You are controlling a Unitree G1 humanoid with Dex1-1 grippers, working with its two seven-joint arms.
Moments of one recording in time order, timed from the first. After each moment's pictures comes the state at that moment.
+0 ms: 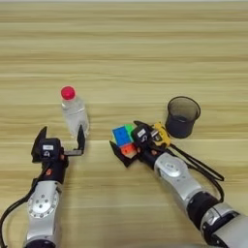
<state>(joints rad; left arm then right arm) 0.02 0.09 0.15 0.59 -0.09 -0.64 -0.14 -0.41 0.12 0.36 1.00 0.00 -0.47 0.25</state>
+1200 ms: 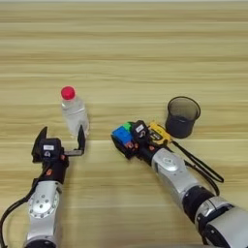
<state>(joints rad) 0.02 0.09 0.15 0.59 -0.09 -0.64 -0.14 -0.45 0.16 0.28 1.06 0.01 -0.45 0.31</state>
